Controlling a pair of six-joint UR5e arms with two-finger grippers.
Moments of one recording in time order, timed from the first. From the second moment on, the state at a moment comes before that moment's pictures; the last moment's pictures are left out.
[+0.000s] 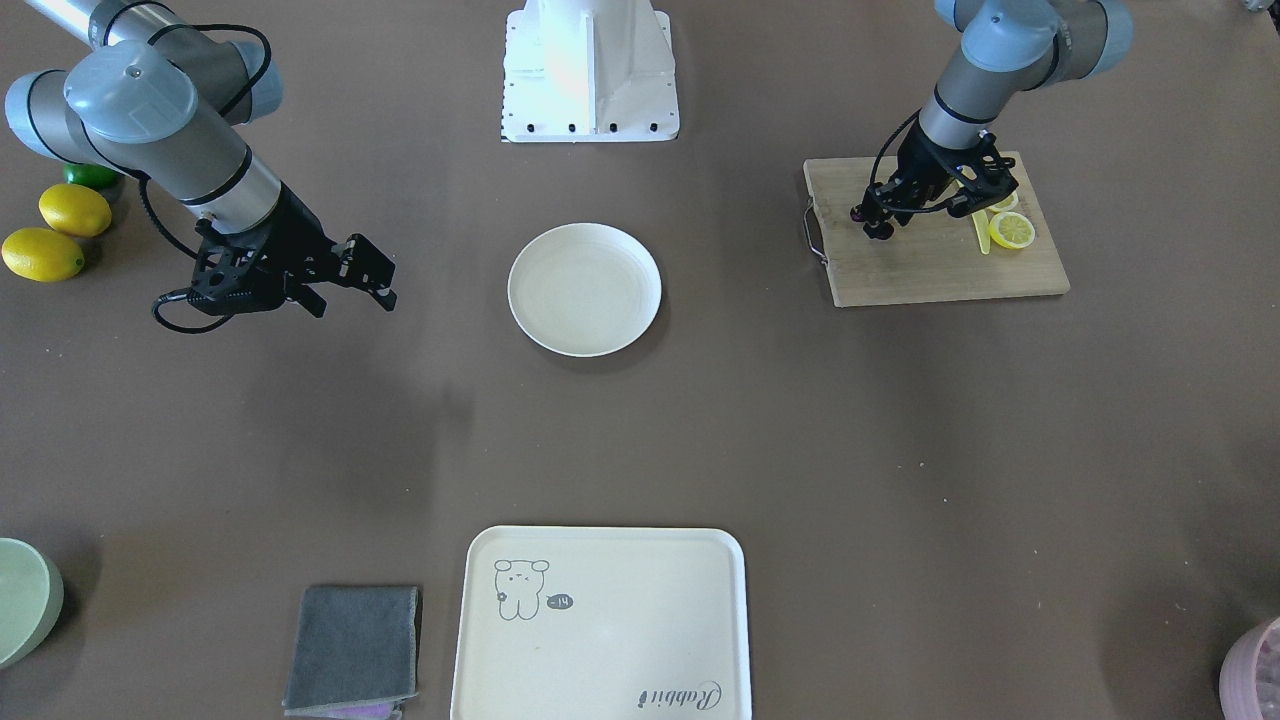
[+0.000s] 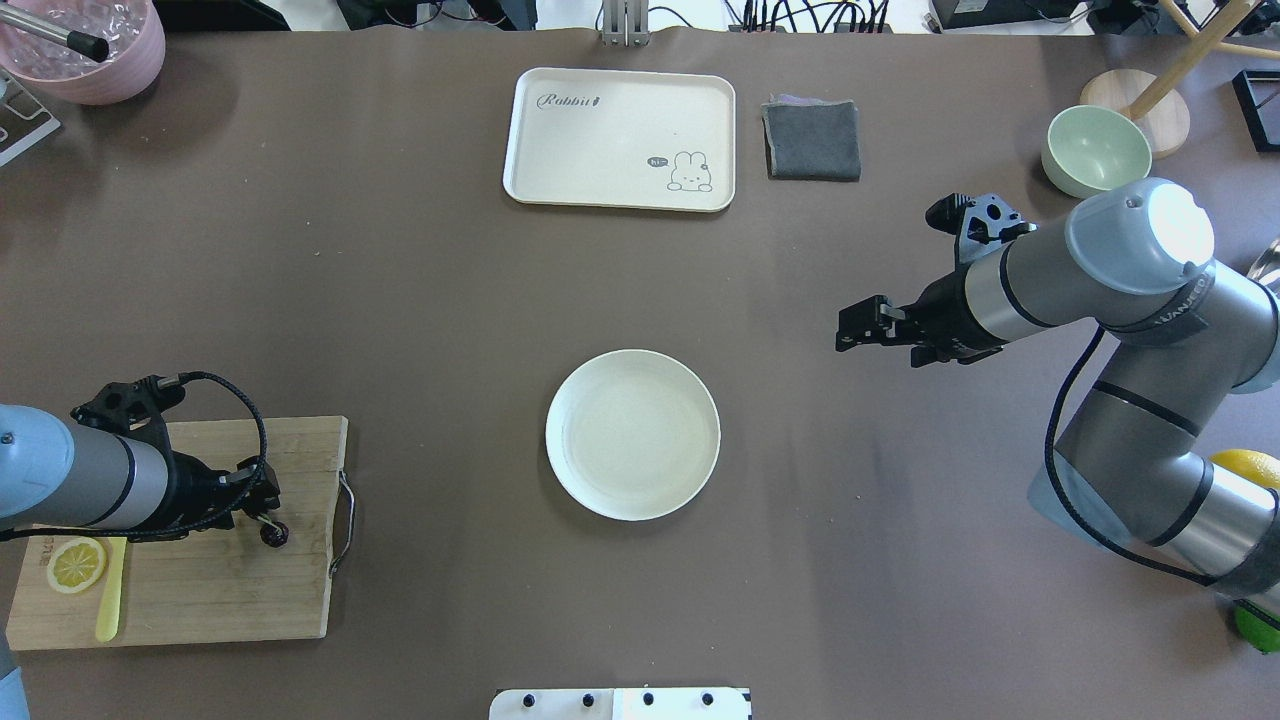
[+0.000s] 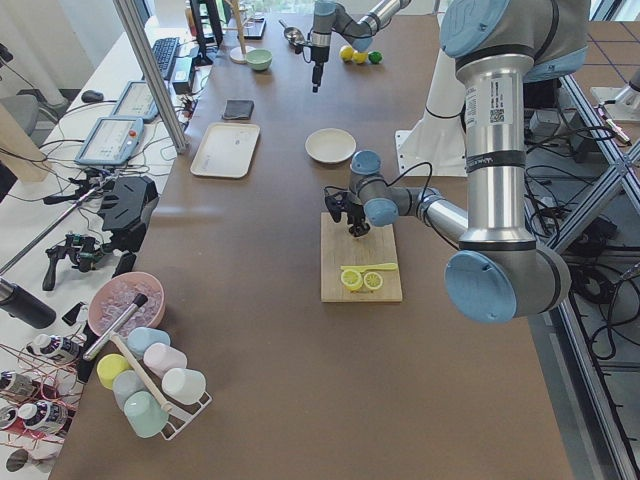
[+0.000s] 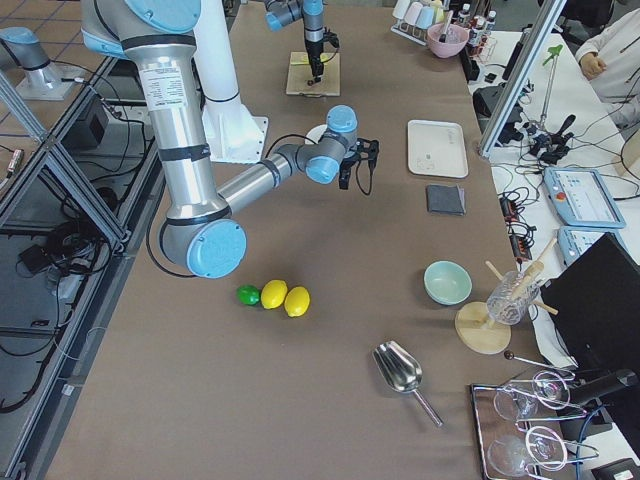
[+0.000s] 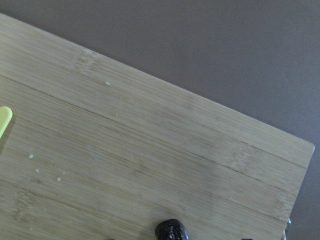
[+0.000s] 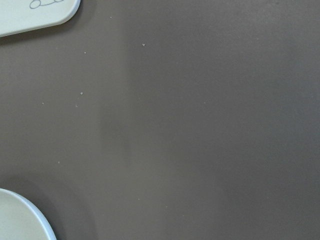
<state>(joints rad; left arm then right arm) -0.48 -1.45 -1.98 -2.10 -1.87 -1.67 0.73 -1.36 1.83 -1.07 2.08 1.28</state>
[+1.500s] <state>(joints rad) -0.52 -1.62 -2.03 -2.02 -1.94 -1.67 0.86 -1.48 1.88 -1.07 2.21 1.15</state>
